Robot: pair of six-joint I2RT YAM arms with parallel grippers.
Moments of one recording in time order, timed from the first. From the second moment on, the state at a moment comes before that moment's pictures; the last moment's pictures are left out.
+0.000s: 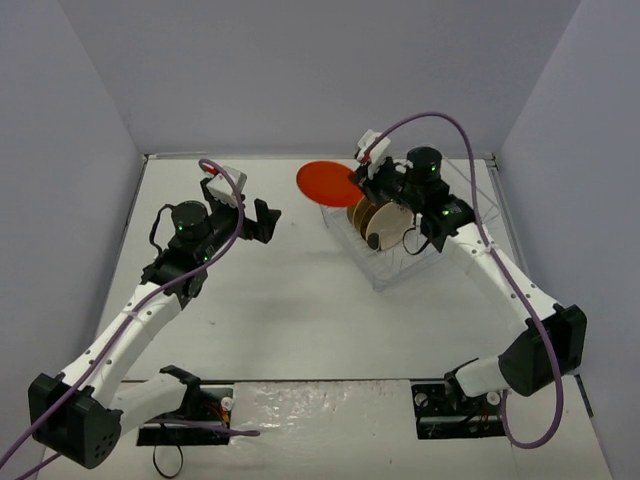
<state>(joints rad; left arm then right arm) -0.41 1.05 0.91 0.04 0.16 -0.08 0.43 1.40 1.29 -0.11 -0.38 -0.40</state>
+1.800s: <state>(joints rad) -0.39 1.13 0.90 -0.22 -0.38 -0.20 0.29 1.57 1.56 -0.84 -0.18 -1.72</state>
